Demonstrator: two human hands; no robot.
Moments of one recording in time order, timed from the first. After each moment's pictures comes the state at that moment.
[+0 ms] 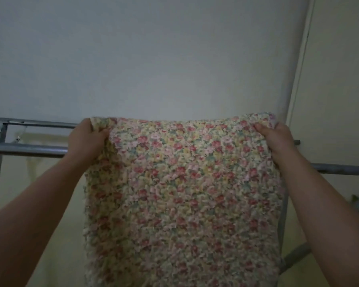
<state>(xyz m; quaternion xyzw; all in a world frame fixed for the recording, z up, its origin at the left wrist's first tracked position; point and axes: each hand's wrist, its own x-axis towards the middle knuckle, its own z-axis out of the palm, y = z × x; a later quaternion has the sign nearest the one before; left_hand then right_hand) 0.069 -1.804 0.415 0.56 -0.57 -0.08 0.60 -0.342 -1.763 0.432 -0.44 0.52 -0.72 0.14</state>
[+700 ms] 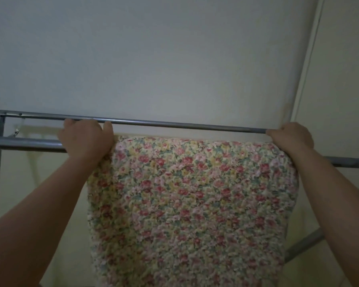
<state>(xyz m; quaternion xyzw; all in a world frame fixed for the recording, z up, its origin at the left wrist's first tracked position) 0.068 -1.828 0.403 0.66 -0.55 0.19 0.47 -0.353 -1.759 0.428 -0.42 0.81 -0.40 -0.13</state>
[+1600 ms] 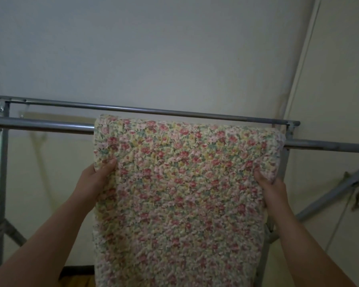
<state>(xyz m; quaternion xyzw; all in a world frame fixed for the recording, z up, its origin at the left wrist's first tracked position) 0.096 -1.793 0.269 0.43 -0.50 -0.44 0.60 -0.315 -1.698 0.260 -0.35 0.60 -0.70 0.17</state>
